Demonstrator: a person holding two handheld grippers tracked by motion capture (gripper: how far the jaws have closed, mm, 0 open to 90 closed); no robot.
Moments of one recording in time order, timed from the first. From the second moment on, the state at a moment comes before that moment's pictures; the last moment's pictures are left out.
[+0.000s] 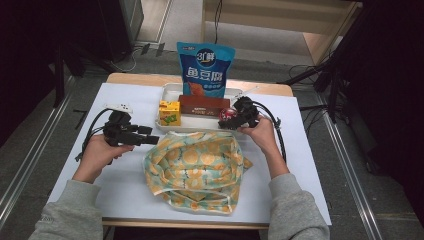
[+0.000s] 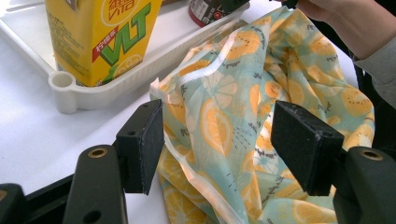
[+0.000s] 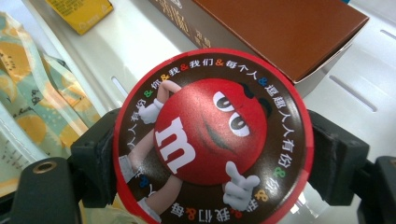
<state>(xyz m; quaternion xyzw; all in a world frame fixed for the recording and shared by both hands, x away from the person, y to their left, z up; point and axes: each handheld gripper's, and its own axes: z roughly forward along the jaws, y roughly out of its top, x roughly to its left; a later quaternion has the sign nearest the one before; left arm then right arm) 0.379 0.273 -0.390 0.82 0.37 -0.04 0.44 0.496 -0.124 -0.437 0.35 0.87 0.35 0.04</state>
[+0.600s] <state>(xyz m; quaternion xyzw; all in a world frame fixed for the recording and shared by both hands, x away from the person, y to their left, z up) 0.381 0.273 -0.391 0.82 0.37 -0.04 0.44 0.492 -0.127 -0.427 0.36 0.86 0.36 0.05</state>
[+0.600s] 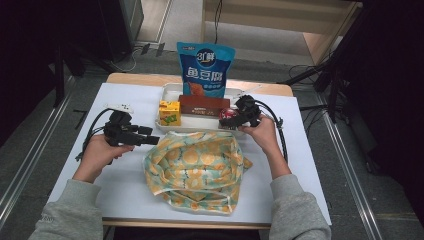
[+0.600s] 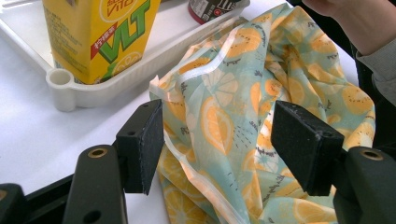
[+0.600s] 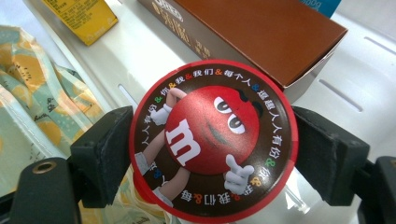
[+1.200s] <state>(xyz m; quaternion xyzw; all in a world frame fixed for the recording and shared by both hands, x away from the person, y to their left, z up) 0.380 0.273 -0.392 0.82 0.37 -0.04 0.44 0.478 -0.137 -0.408 0.37 0.85 0.37 0.05</state>
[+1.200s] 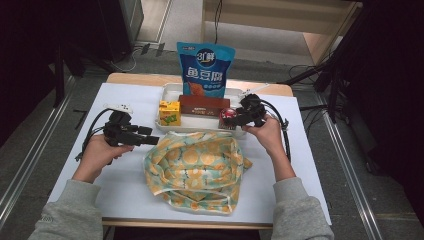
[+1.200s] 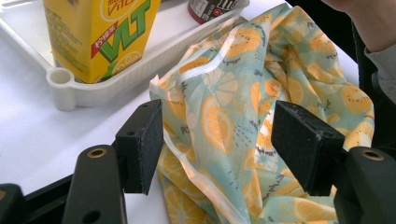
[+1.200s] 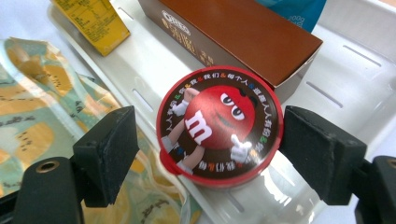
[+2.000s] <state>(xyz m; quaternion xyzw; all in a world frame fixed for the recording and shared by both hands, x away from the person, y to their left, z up) 0.378 0.275 -0.393 0.82 0.37 -0.05 0.44 0.445 -0.146 -0.397 0.36 0.85 0.38 0.03</state>
